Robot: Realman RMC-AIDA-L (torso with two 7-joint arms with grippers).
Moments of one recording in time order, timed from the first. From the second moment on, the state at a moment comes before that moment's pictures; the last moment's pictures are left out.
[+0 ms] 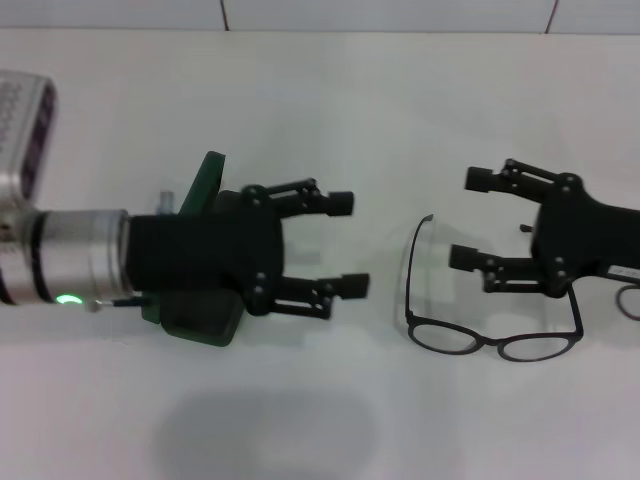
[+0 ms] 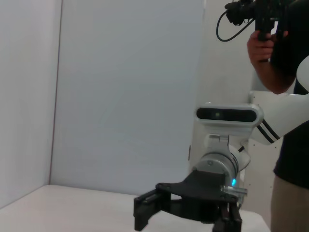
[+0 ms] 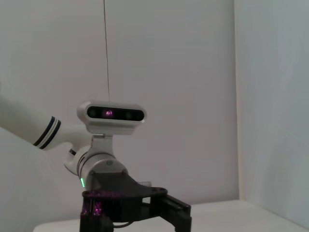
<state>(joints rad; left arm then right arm) -0.48 -1.98 1.27 0.48 1.37 1.67 -1.05 0.56 1.91 -1.55 -0.32 -0.99 -1.56 0.86</state>
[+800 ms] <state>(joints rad) -0.41 -2.04 1.25 0.48 1.38 1.67 -0.97 0.52 1.91 -1.55 -0.33 -1.11 -1.59 0.83</state>
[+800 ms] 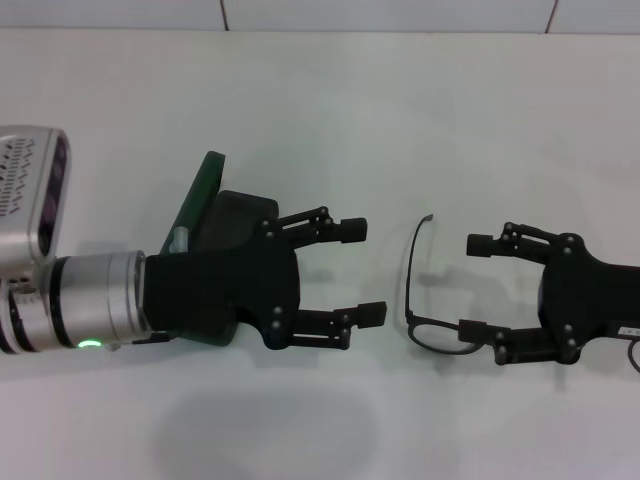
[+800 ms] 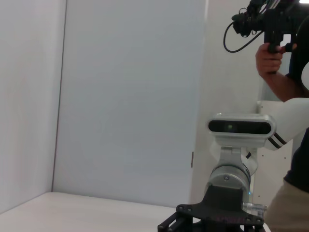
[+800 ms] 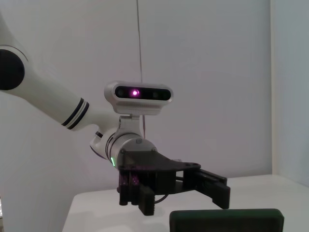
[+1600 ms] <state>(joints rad) -0.39 -1.98 1.00 1.01 1.95 1.43 -2.06 0.50 1.89 -1.48 -0.34 -1.10 -1.60 0.82</state>
